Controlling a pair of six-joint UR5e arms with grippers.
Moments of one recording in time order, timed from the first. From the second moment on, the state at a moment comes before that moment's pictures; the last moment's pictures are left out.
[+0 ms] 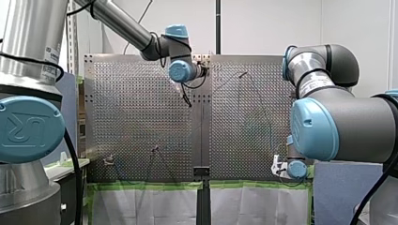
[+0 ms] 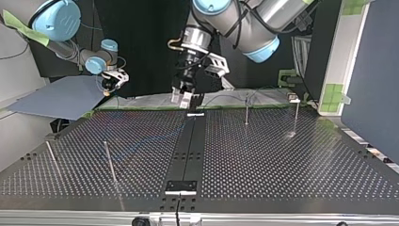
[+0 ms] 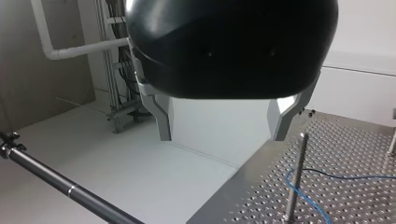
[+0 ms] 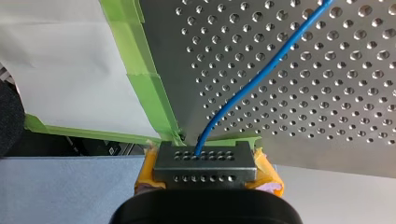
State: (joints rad) left arm -0.71 -1.71 -1.82 -2.48 -1.95 -2.03; right arm 1.65 -0.50 1.56 -0.73 1.62 1.67
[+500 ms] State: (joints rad) left arm -0.71 -1.71 -1.96 -2.35 -1.96 -2.03; right arm 1.66 -0.50 1.56 -0.73 1.62 1.67
